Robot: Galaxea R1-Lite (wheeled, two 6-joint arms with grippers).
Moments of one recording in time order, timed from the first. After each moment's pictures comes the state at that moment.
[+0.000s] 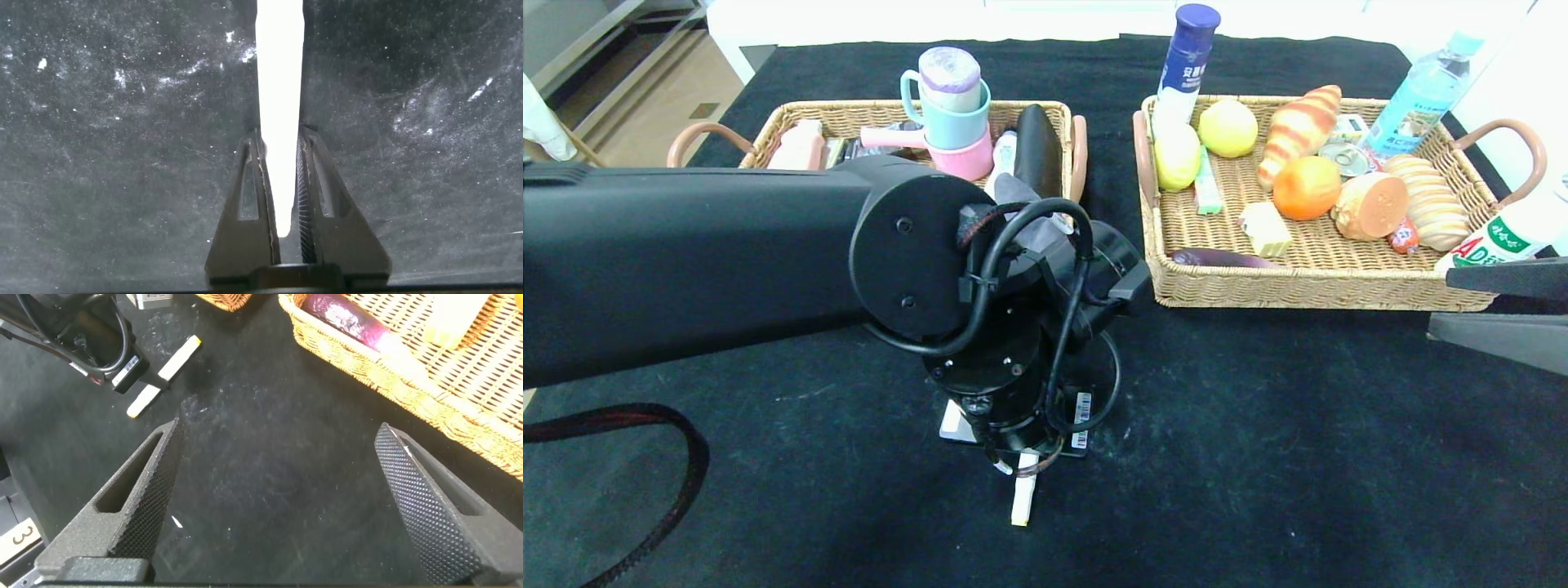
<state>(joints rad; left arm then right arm) -0.84 2.02 -1.85 1.02 0.34 -0.65 0.05 1.22 -1.06 0.17 0.73 -0.17</state>
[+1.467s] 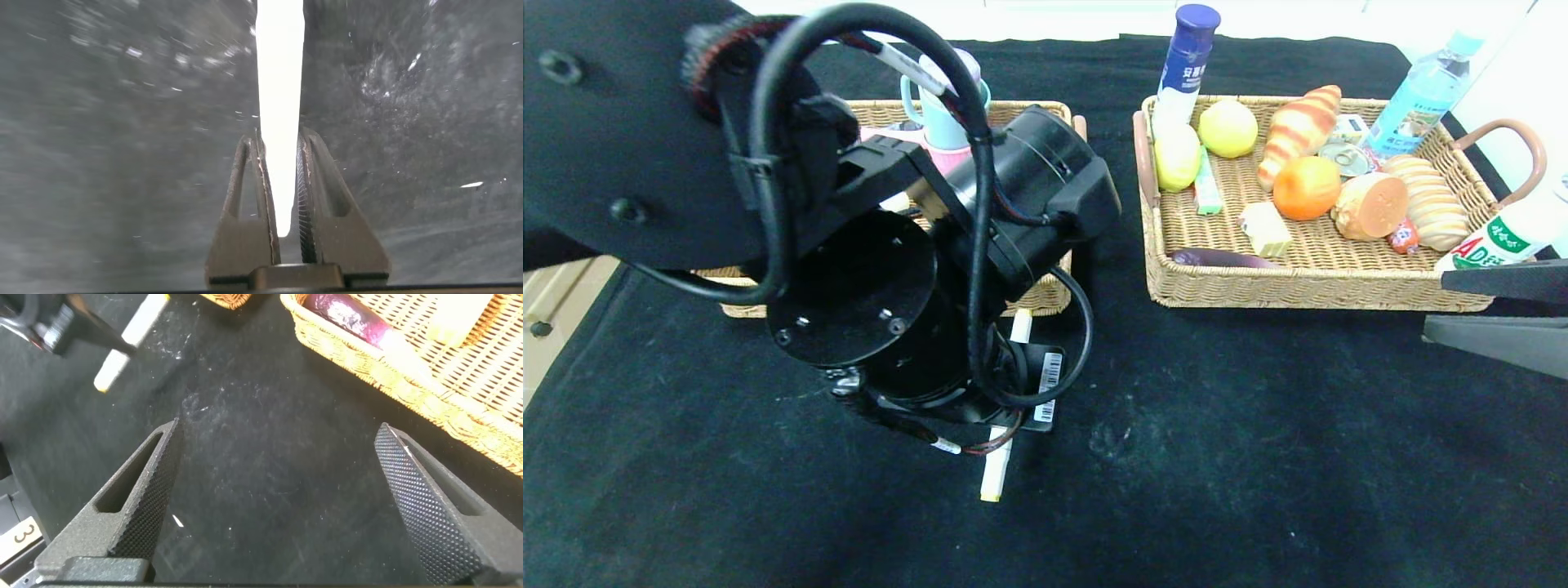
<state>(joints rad) -0.87 1.85 -1.86 1.05 0.40 -0.60 0.05 1.22 -1.05 0.17 0.73 -0.18</state>
